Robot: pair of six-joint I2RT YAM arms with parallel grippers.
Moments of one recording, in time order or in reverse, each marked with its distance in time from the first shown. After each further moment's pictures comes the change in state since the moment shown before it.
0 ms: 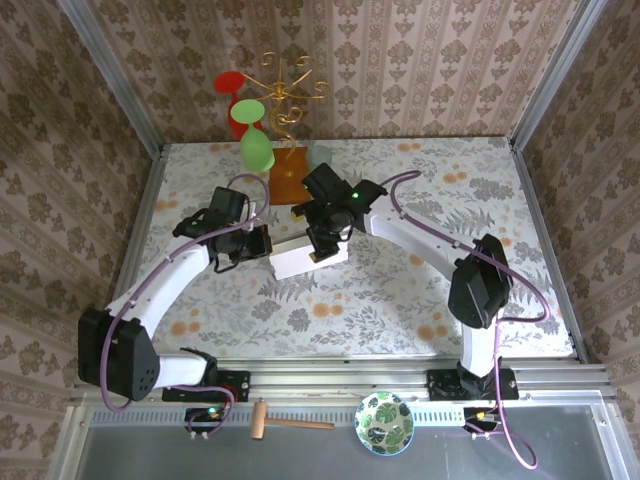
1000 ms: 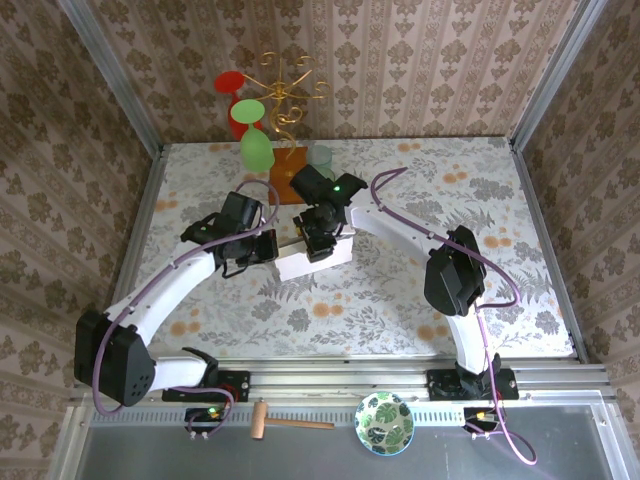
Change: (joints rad) left arm -0.103 -0.026 -0.008 0.001 -0.101 -0.071; right arm 0.005 0.156 0.166 -0.181 0.009 0.090
